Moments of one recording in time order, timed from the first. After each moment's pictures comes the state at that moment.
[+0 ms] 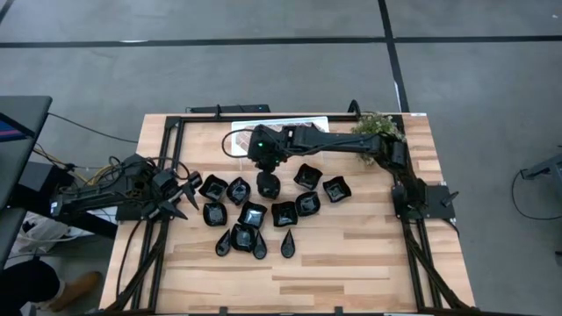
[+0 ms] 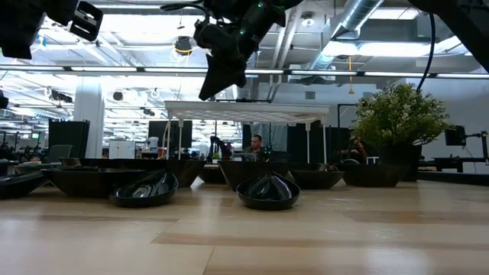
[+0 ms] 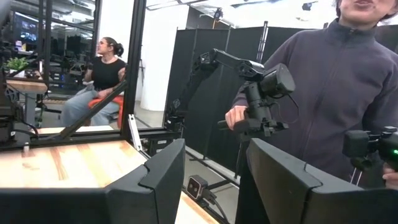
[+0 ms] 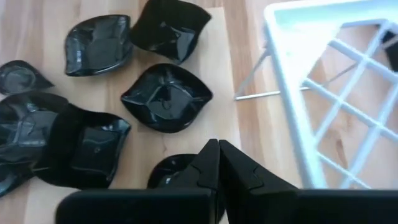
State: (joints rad) left arm 0.20 0.34 0.15 0.32 0.91 -0.36; right arm -0.16 2.08 1.94 -0.75 -0.05 -0.09
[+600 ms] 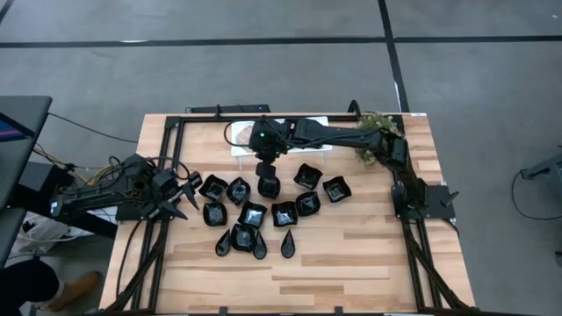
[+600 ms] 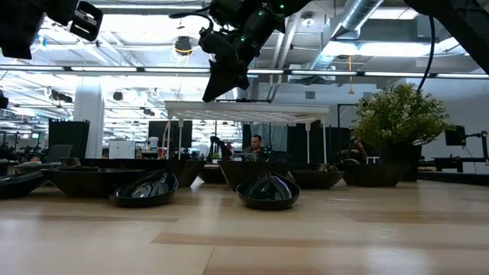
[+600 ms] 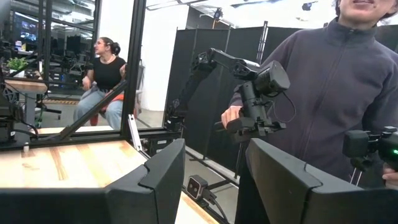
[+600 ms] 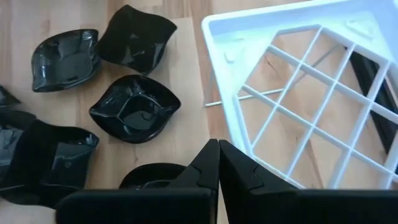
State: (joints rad) left arm 0.20 0.34 0.15 0.32 0.91 -0.36; right arm -0.21 2.08 1.94 -0.72 -0.05 -0.09
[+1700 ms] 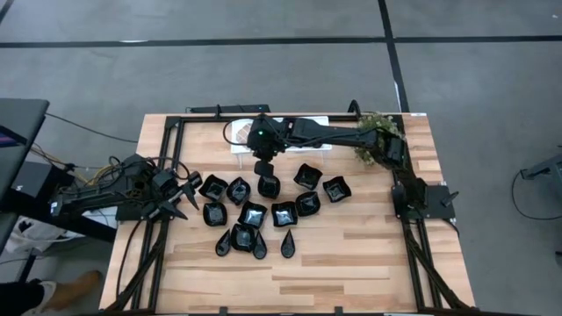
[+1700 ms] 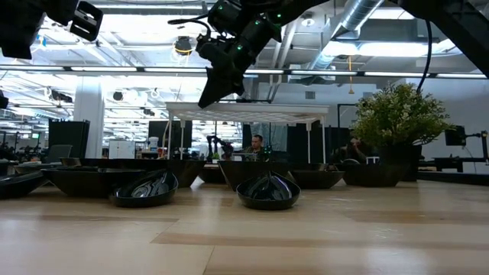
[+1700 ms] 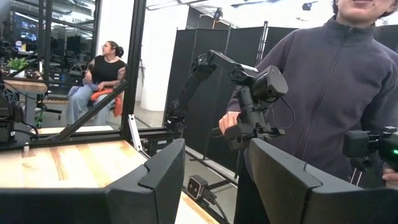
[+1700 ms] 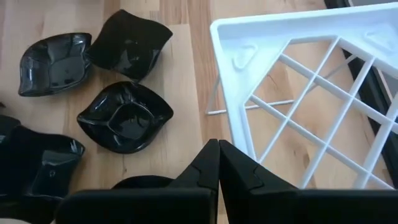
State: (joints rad) left arm 0.20 0.34 0.15 0.32 0.91 -0.36; right arm -0.24 2.12 1.94 -0.66 -0.07 -0.13
